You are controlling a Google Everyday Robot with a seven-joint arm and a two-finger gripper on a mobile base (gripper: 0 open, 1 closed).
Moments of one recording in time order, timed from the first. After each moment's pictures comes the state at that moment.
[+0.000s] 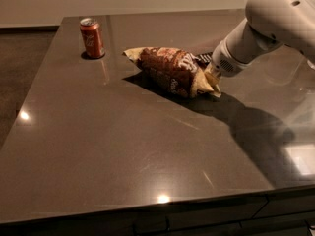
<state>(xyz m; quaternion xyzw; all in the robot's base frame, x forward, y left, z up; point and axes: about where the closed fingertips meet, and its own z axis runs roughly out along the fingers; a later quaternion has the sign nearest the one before) 0.620 -0.137 0.858 -0.48 0.83 0.05 0.26</state>
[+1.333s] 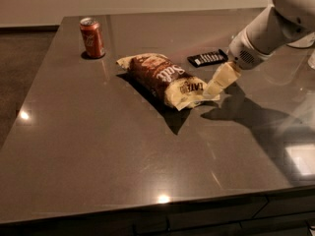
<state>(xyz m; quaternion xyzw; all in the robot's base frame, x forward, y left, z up) 0.611 -0.174 0.881 -0.49 0.83 0.07 0.25</state>
